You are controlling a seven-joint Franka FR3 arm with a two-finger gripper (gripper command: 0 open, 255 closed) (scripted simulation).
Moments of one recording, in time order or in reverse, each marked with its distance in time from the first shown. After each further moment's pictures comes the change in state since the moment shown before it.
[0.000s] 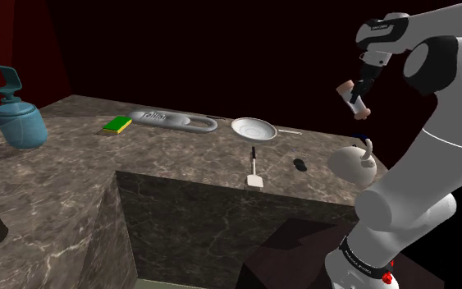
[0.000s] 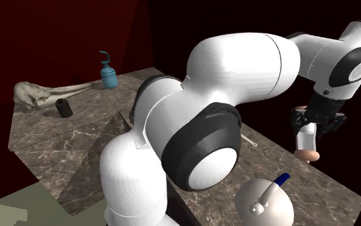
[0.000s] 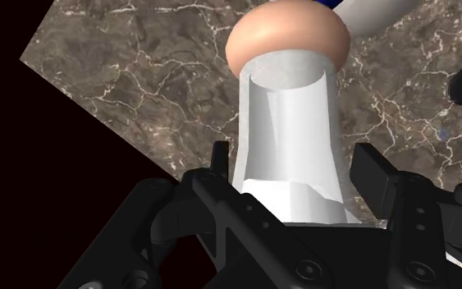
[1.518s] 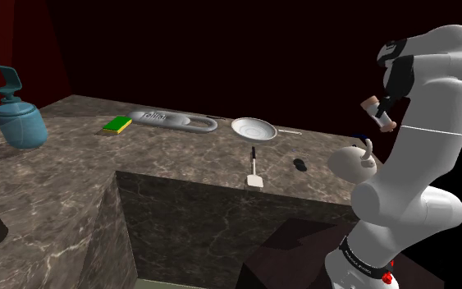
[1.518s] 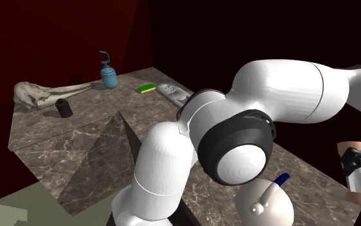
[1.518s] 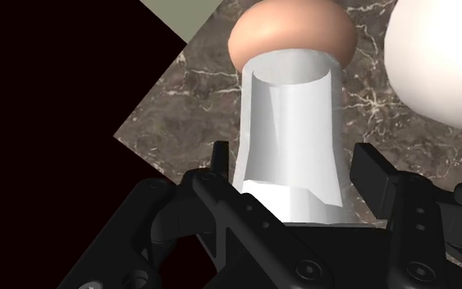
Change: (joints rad) arm -0.233 0.284 -0.106 0.179 0.176 0.051 -0.346
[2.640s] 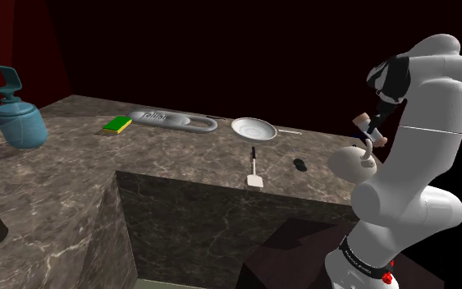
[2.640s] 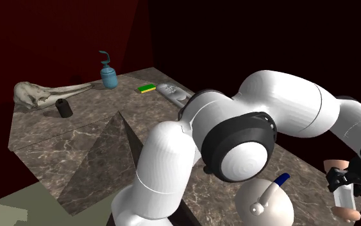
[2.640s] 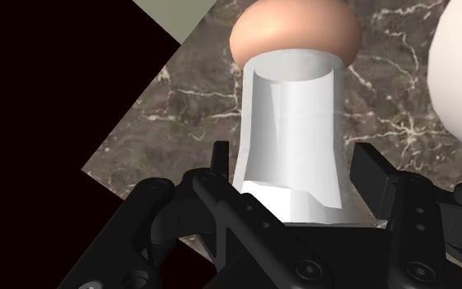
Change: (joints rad) arm 0.009 0.026 0.013 -0.197 0.025 0.217 -0.024
